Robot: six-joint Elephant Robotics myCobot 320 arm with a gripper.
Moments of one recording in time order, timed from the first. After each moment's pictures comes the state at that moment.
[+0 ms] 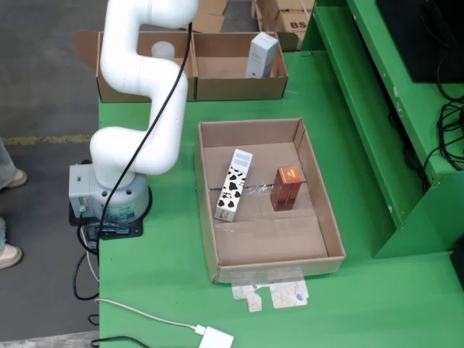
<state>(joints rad) 1.29 -0.84 -0.02 0.50 0.96 0.06</state>
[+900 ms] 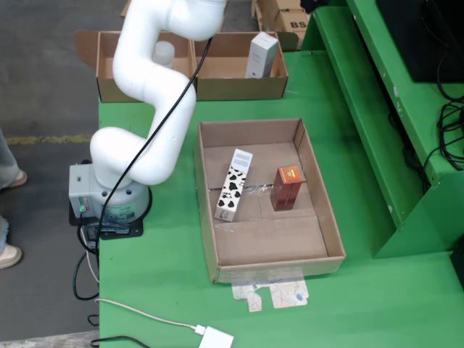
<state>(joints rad) 1.00 -0.71 -0.02 0.39 0.90 0.19</state>
